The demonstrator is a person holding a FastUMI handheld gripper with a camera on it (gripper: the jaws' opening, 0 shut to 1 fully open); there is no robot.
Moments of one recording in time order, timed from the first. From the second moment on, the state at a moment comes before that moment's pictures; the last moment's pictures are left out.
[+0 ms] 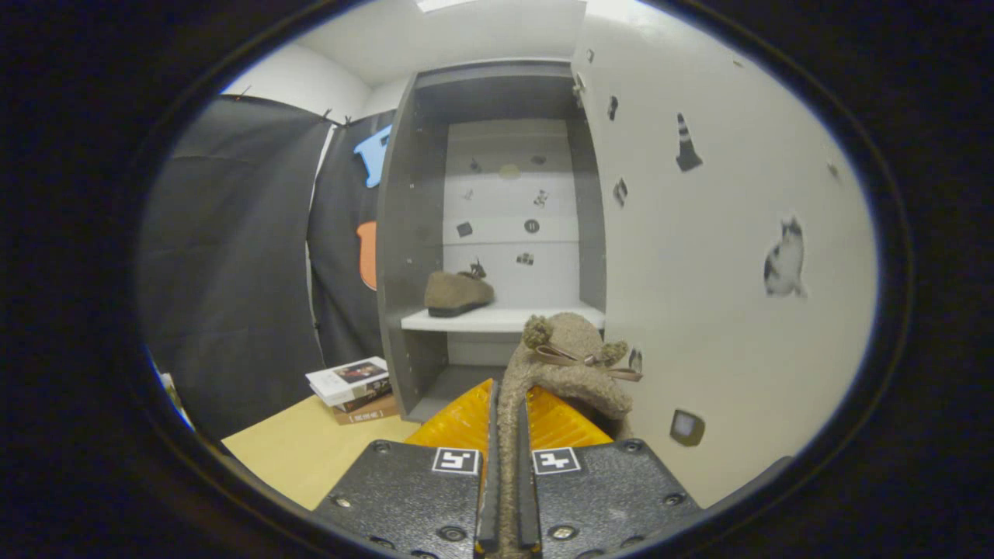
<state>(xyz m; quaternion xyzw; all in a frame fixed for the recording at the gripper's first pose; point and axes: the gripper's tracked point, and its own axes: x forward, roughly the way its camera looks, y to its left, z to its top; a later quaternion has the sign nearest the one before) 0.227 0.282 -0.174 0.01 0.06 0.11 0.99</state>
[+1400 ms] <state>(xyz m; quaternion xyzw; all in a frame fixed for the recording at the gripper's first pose) 0.363 0.319 0.038 -0.07 0.02 0.07 1.00</state>
